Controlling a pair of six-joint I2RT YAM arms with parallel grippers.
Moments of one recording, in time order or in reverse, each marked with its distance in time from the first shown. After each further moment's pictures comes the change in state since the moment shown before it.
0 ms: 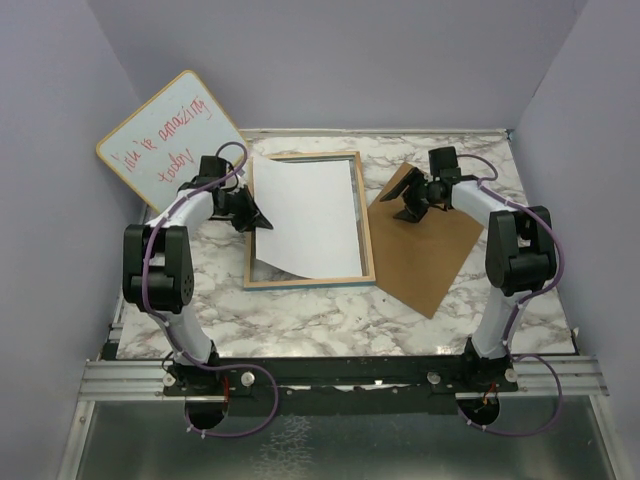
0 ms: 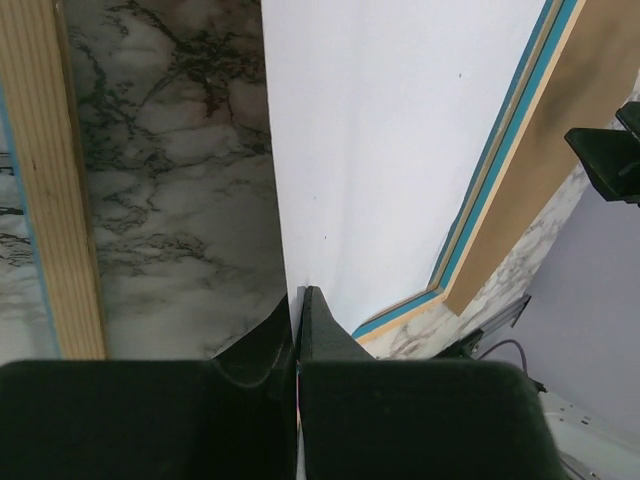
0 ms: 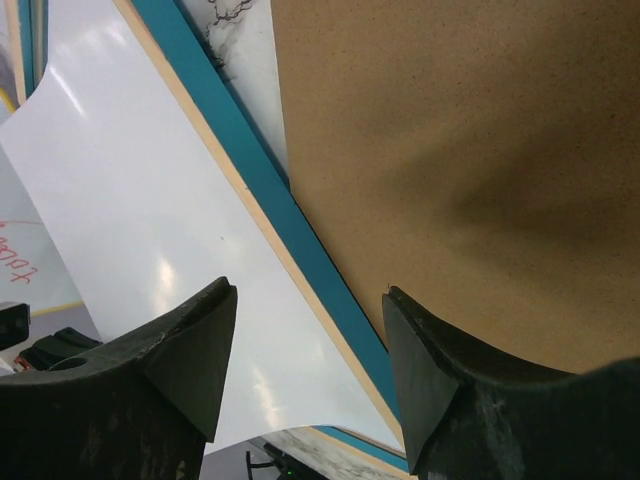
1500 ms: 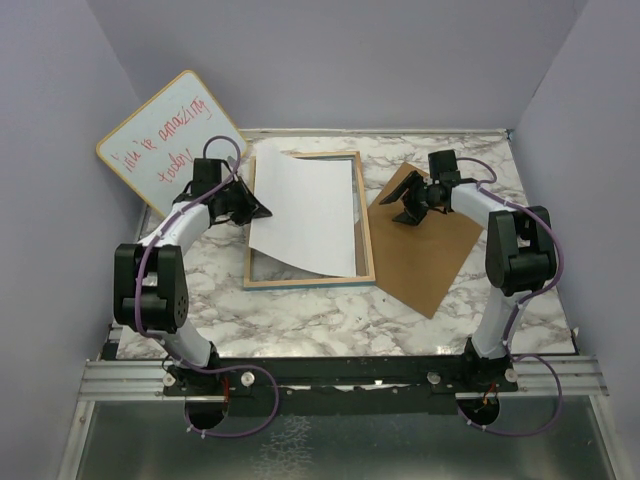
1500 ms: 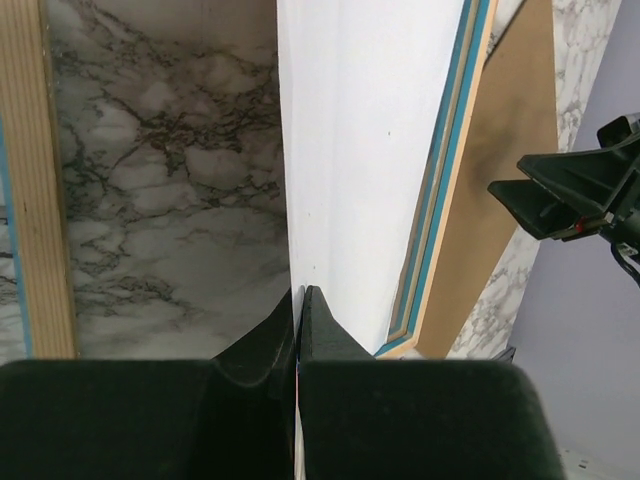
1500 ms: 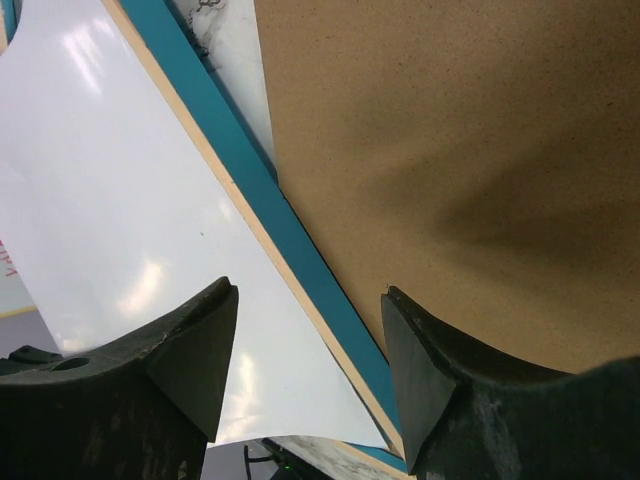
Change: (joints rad) left arm -0.010 -0.156 -0.128 0.256 -0.051 -0.113; right arm 0.000 0.000 -0.030 0.024 -0.014 0.000
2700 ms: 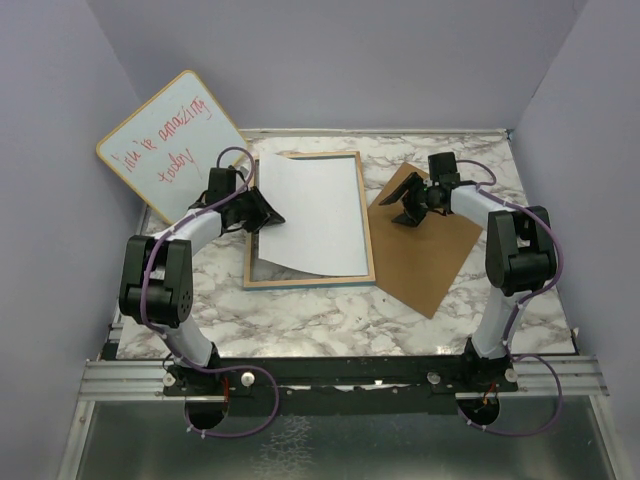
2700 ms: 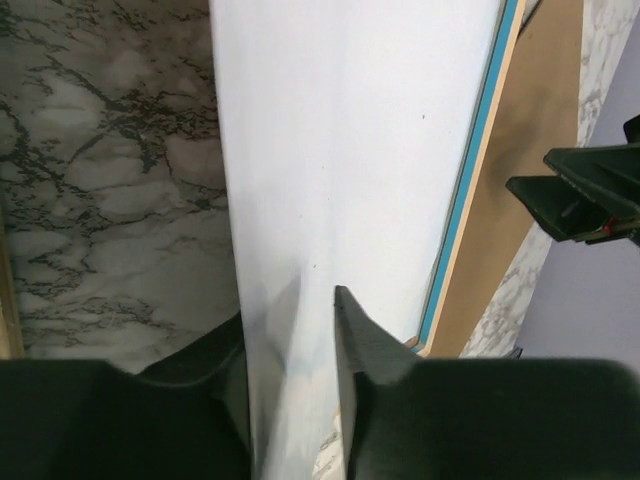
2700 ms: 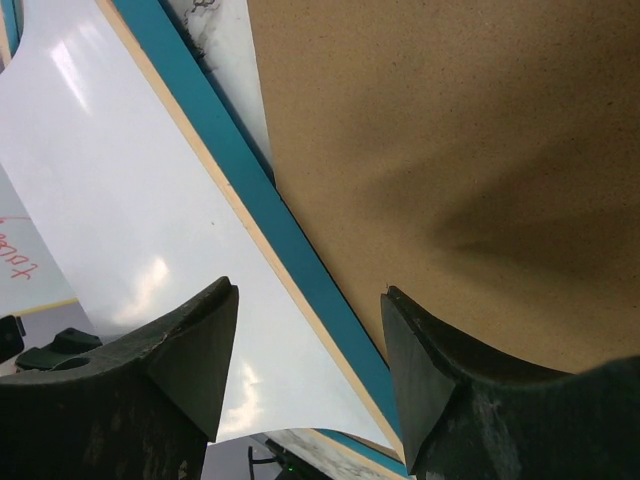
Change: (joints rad) left arm -0.069 0.047 -0.114 0.160 -0.024 -0.076; right arm 0.000 0.000 -0.023 0.032 -0.005 0.016
